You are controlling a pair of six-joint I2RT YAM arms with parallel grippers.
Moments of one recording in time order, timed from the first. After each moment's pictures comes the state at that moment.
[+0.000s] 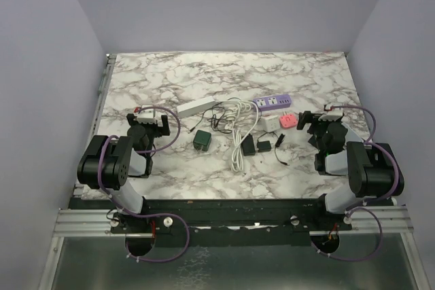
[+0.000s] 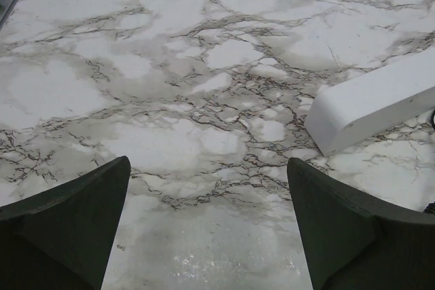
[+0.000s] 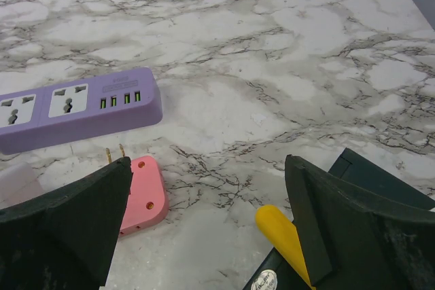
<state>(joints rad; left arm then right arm) -0.05 1.65 0.25 1.29 0.00 0.02 -0.07 1.55 0.25 1.20 -0.05 0.04</state>
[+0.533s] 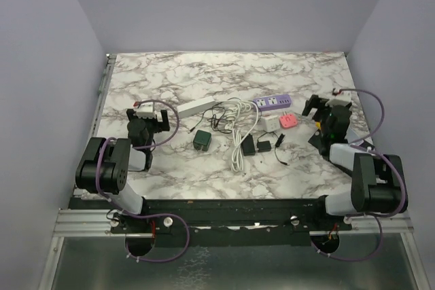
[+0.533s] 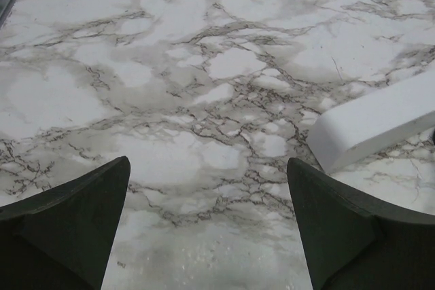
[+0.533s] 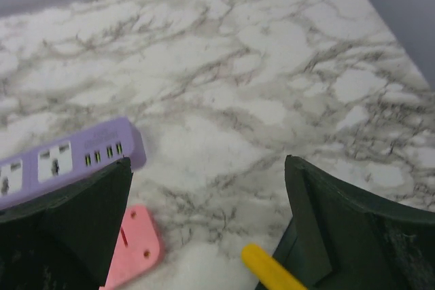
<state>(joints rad) -0.05 1.63 0.28 1.21 -0.01 0.01 -0.07 1.44 0.35 0.94 0.04 0.09</state>
